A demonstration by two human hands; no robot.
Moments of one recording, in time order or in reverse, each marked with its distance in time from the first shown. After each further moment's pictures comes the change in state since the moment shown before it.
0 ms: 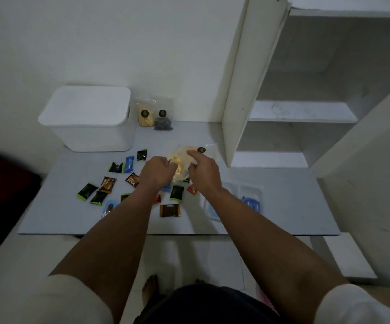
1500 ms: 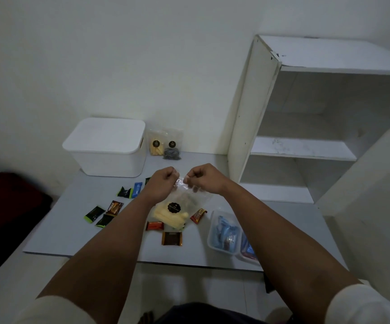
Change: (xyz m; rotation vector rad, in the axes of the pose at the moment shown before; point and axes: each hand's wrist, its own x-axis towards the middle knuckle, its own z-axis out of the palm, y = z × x) left_hand -0.011 0.031 -0.043 -0.312 -0.095 0.169; right_hand 0.057 -0.031 -0.060 0.244 -0.553 -0.050
